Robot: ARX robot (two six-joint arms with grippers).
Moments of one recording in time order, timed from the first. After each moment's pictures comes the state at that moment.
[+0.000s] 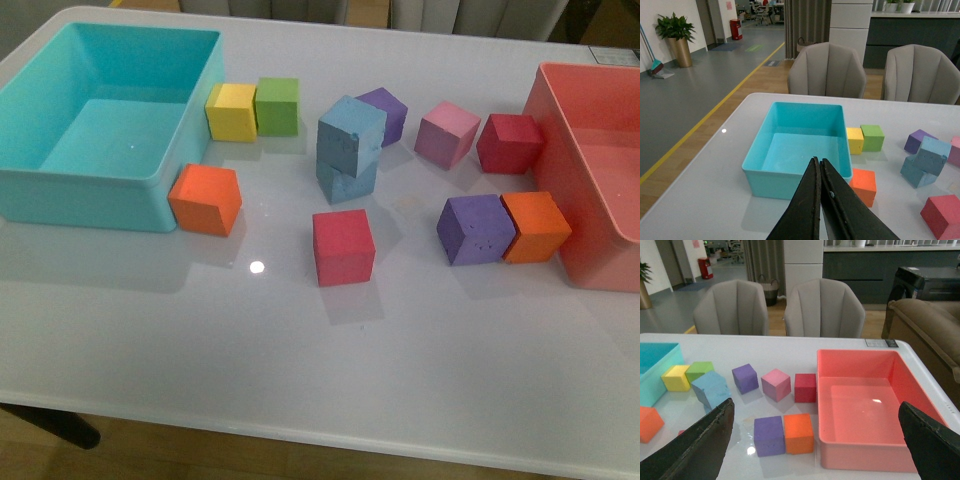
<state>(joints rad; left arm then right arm) 0.00 0.01 0.02 0.00 0.00 0.00 0.00 0.00 0.02 0.00 0.00 -0.01</state>
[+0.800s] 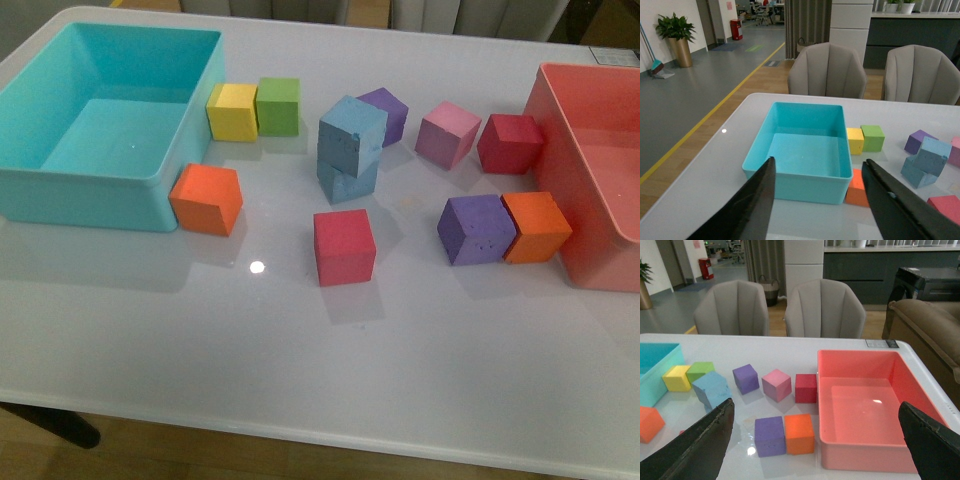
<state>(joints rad) 0.00 0.01 0.02 0.00 0.00 0.00 0.00 0.00 0.02 0.00 0.00 -0.01</state>
